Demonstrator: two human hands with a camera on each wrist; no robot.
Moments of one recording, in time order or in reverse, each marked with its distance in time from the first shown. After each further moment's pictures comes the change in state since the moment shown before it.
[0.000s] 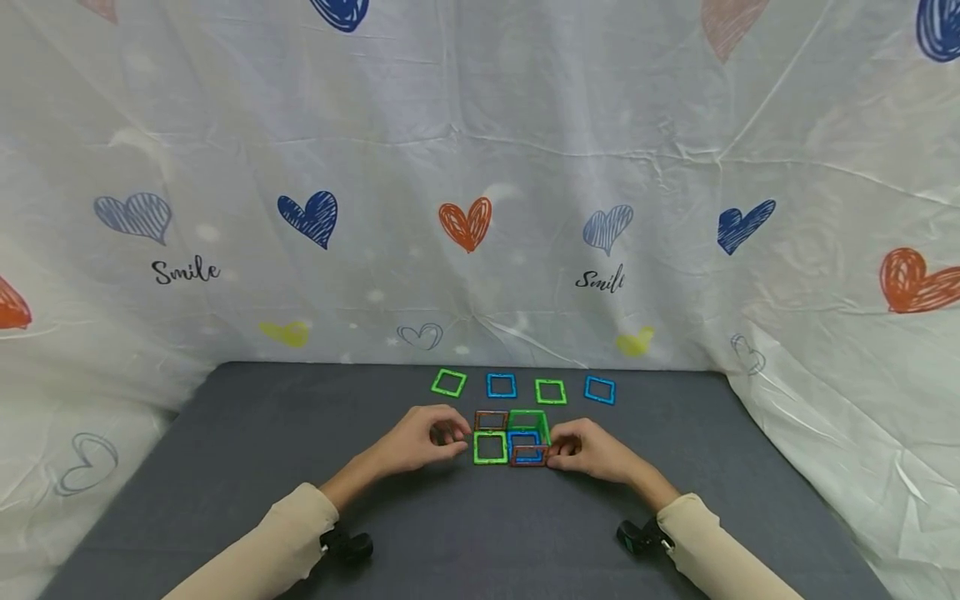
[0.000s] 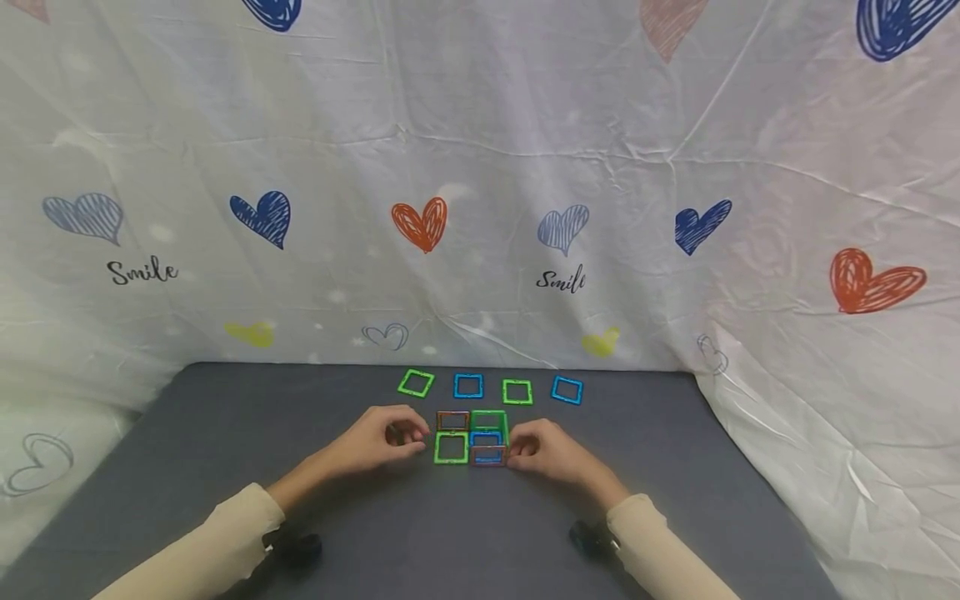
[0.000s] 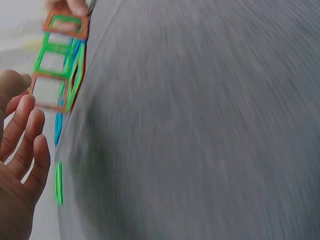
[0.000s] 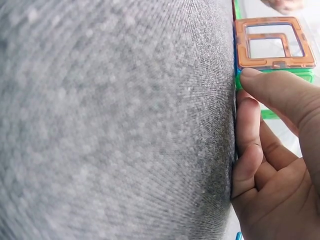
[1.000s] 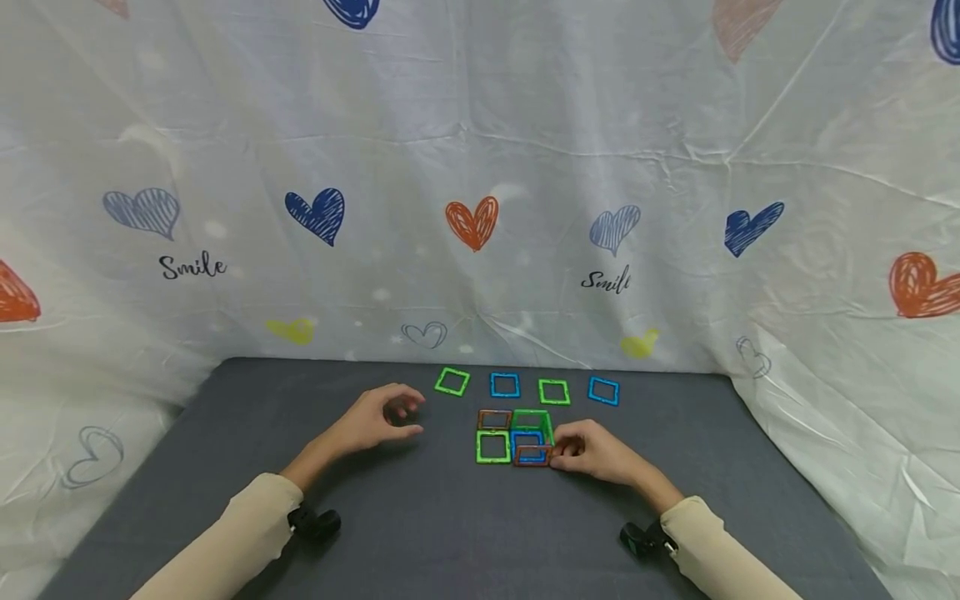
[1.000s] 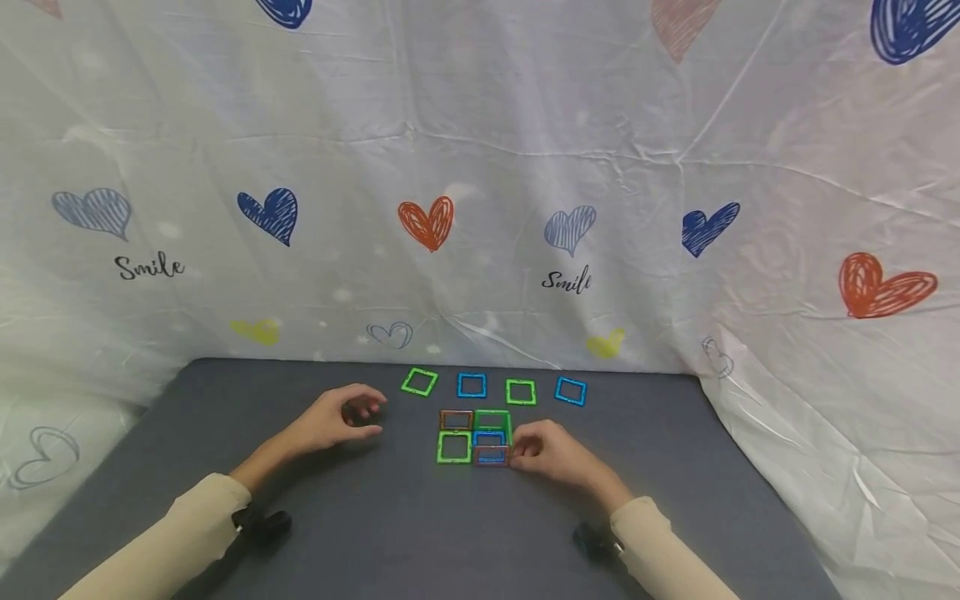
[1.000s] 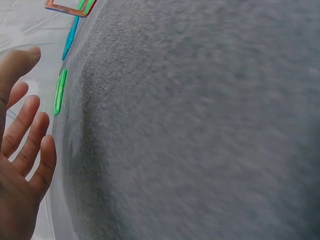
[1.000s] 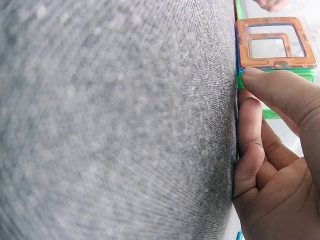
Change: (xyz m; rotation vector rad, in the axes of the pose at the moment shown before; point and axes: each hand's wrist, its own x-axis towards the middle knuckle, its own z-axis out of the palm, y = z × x) left_hand -0.035 -0.042 -0.055 0.087 0.105 -0.108; right_hand 0.000 0.003 0.000 -0.021 -0.003 -0.028
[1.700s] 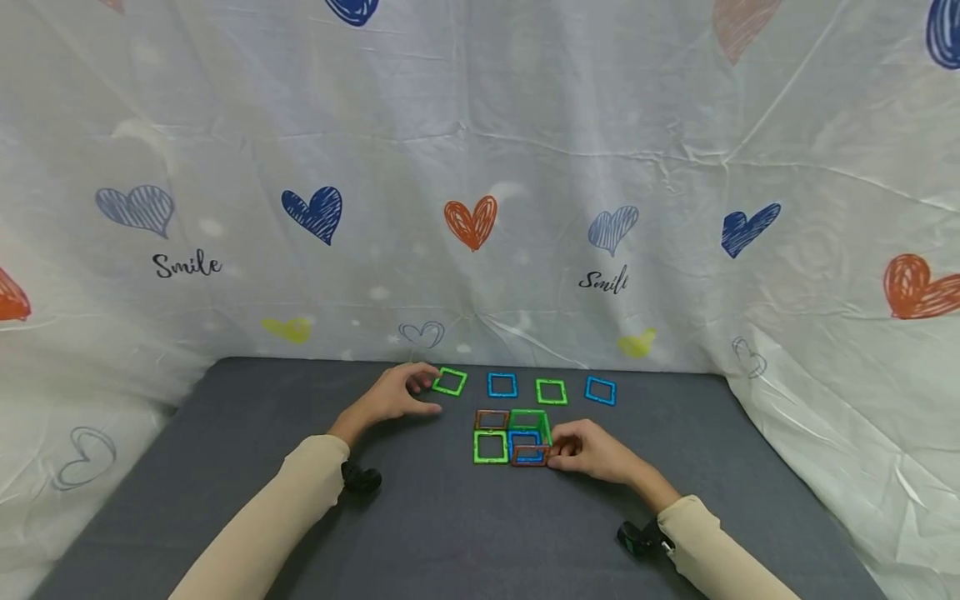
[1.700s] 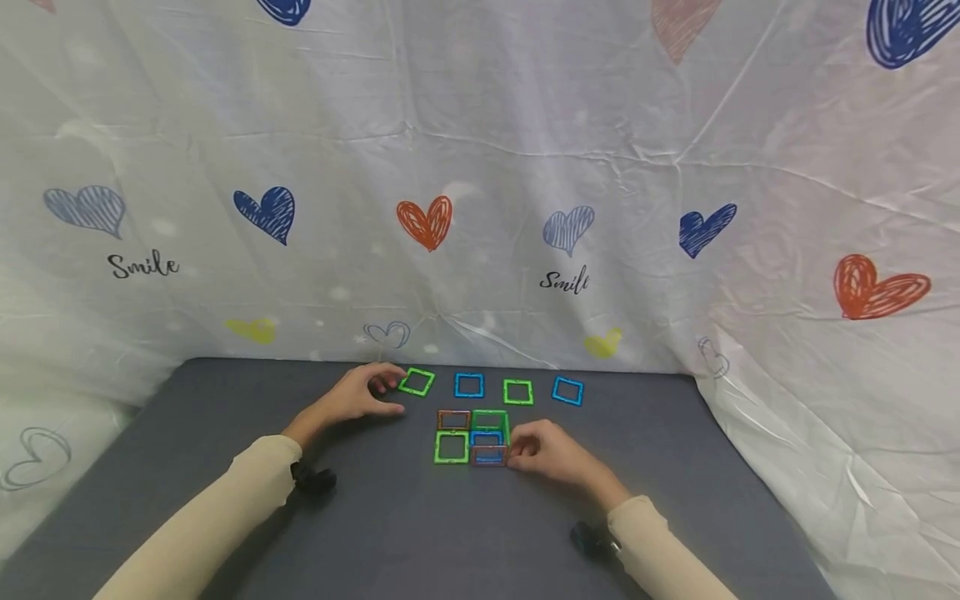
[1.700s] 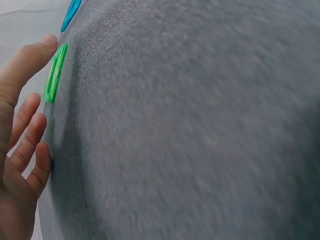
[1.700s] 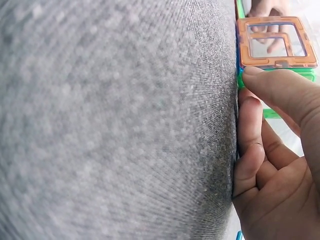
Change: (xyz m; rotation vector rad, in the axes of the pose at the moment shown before) left_hand 0.059 -0.022 0.011 0.059 -0.041 -0.178; right_hand 0.001 -0.002 0.000 0.023 -0.004 -0.009
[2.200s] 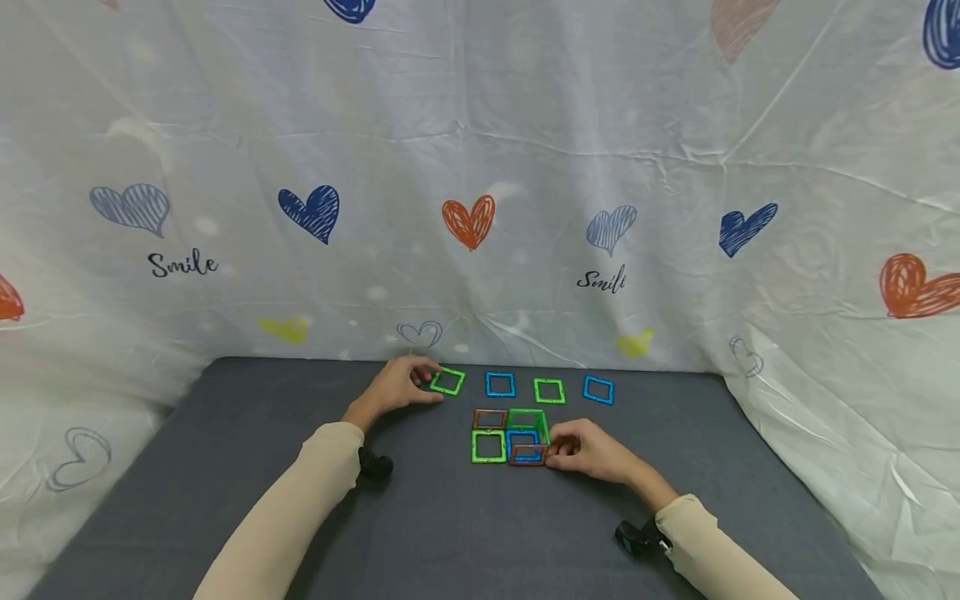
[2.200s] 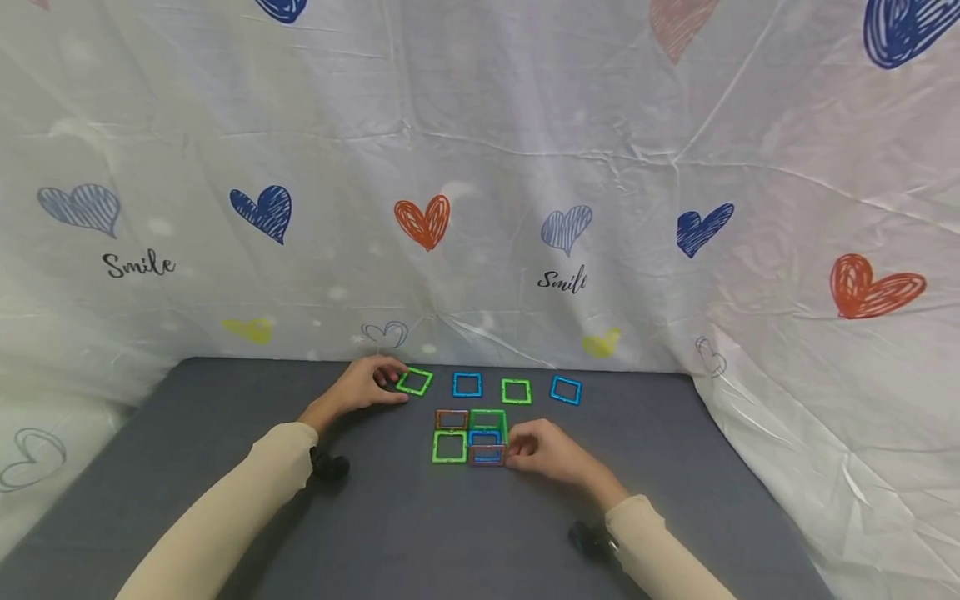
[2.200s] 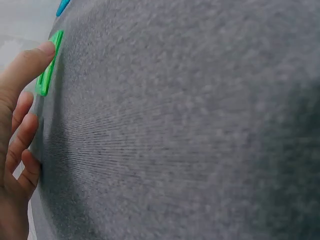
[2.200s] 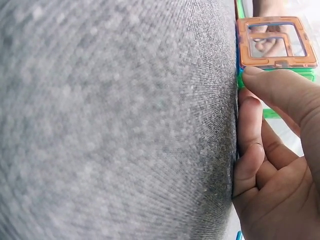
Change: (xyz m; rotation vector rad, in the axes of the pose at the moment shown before) left_hand 0.020 0.002 0.004 0.086 0.034 -0.083; right_hand 0.000 0.002 -0.001 -0.013 -0.010 0.019
